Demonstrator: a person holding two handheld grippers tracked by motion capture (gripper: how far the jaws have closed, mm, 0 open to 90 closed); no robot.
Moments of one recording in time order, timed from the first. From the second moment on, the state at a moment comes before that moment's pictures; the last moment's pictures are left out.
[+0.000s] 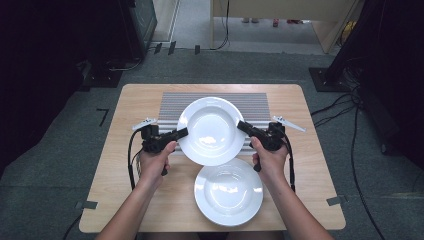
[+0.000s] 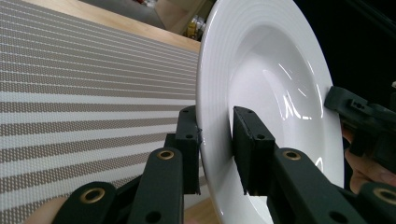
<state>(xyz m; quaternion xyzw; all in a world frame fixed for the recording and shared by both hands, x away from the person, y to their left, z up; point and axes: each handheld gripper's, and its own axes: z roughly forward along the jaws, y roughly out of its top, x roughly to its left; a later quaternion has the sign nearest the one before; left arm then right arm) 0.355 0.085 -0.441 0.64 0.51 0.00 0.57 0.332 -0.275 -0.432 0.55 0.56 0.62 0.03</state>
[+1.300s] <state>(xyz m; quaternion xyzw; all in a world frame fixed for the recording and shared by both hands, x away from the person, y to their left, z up) 0.476 0.052 -0.501 0.63 0.61 -0.03 0.48 0.441 -0.287 -0.512 0.67 0.50 0.55 -0.03</state>
